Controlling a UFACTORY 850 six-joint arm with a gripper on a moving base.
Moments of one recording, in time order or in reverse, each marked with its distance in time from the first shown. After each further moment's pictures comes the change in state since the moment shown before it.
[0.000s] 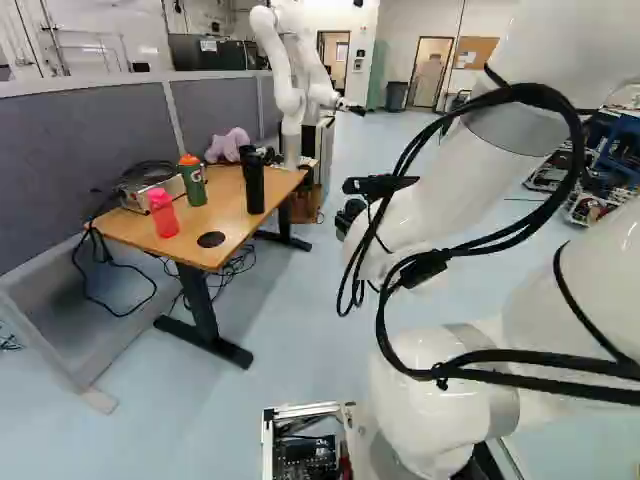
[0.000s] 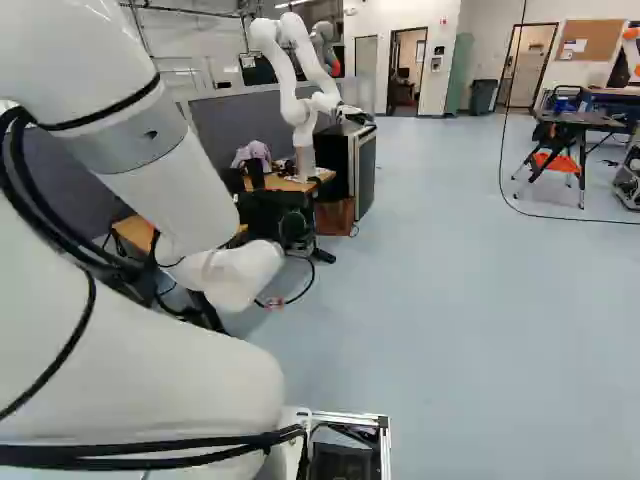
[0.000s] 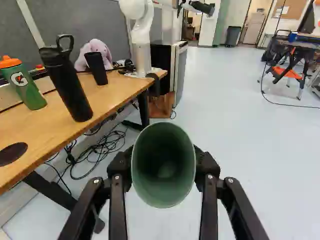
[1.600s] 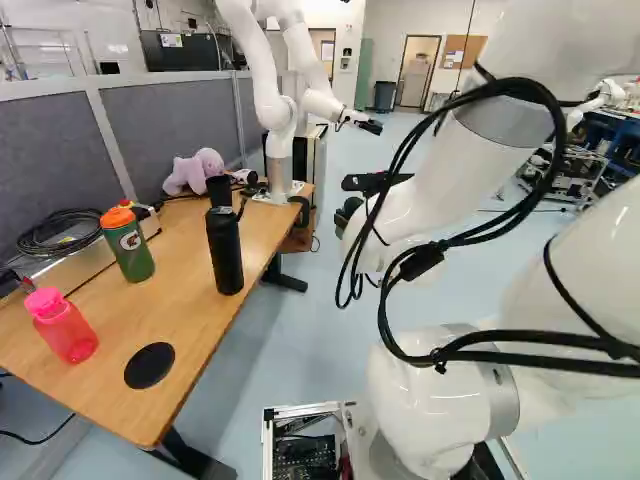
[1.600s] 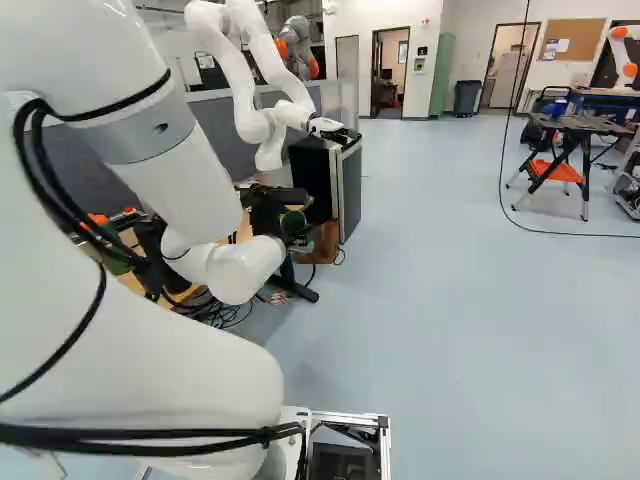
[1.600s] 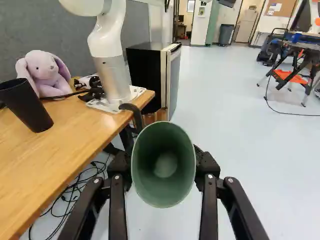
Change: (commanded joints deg) arm 0.0 -4.0 -3.4 -0.7 0.0 0.0
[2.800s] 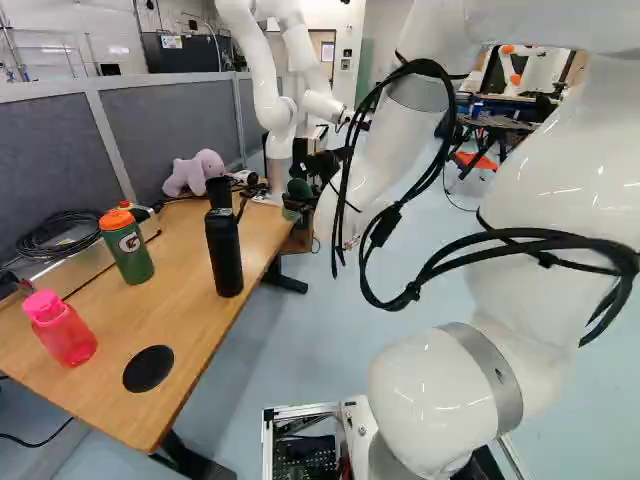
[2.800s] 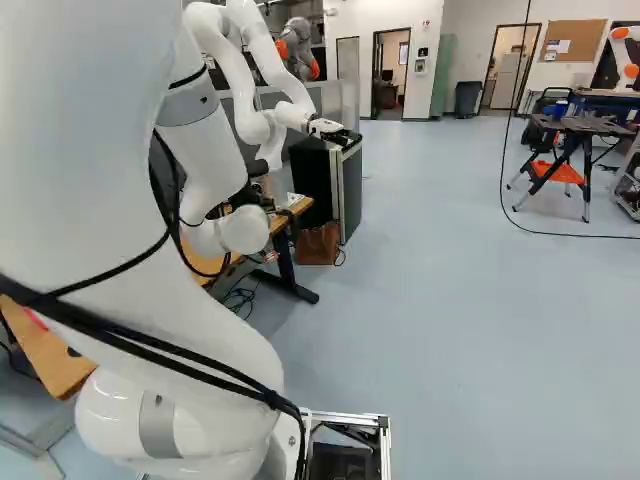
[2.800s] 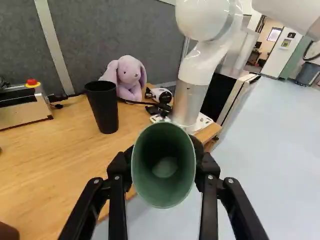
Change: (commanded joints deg) arm 8.9 -15.4 -16.7 -19.2 3.4 0.0
